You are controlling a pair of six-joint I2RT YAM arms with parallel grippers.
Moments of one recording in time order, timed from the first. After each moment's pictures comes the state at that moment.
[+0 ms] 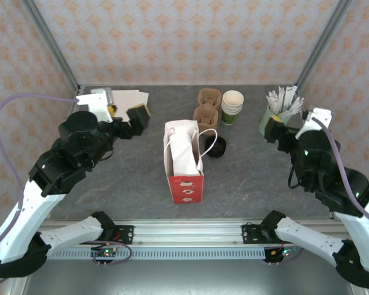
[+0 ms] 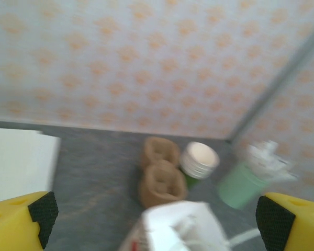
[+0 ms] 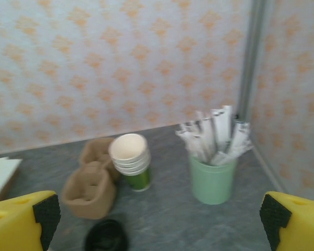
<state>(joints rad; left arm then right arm) -0.63 0.93 1.44 -0.74 -0.40 -0.46 0.73 0.77 1.42 -1.02 0.81 0.37</state>
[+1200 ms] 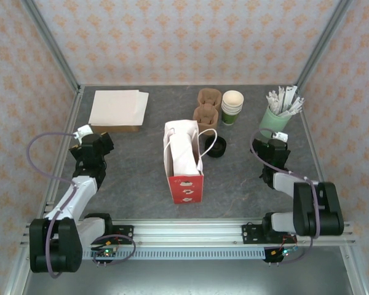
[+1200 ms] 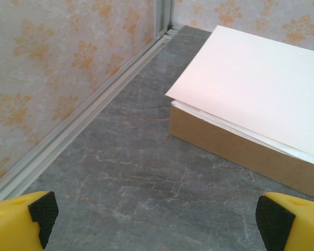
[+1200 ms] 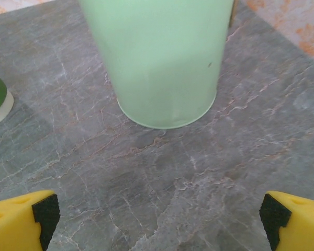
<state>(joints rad) 0.09 1.05 0.46 0.10 -0.44 -0.24 -0.01 1.35 0.35 0.47 0.21 0.24</state>
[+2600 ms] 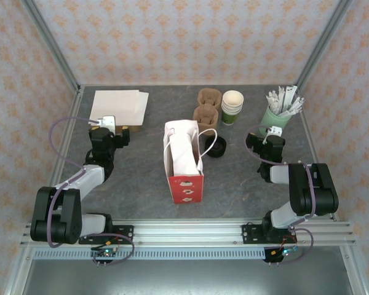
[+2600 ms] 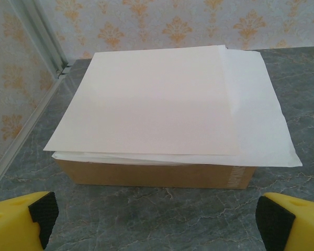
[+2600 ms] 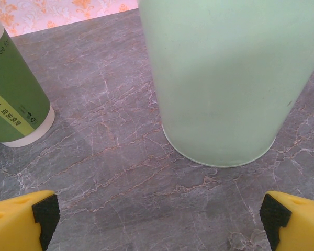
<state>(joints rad) 0.00 1.28 0.51 0.39 -0.20 0.03 -0.01 1.52 0.40 0.68 0.10 0.19</state>
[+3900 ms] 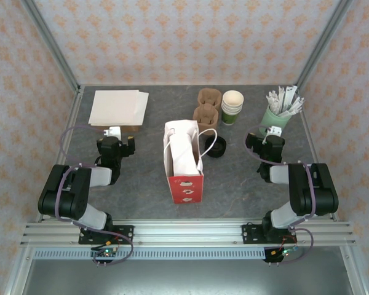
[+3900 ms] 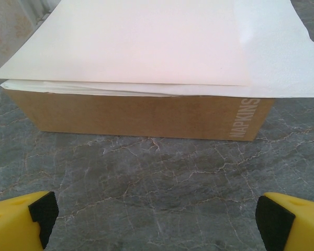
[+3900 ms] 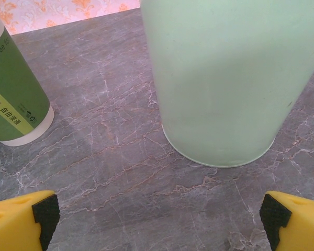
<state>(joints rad) -0.04 1.50 0.40 0.63 -0.26 -0.05 -0.01 1.52 0.41 0.67 0.11 0.18</state>
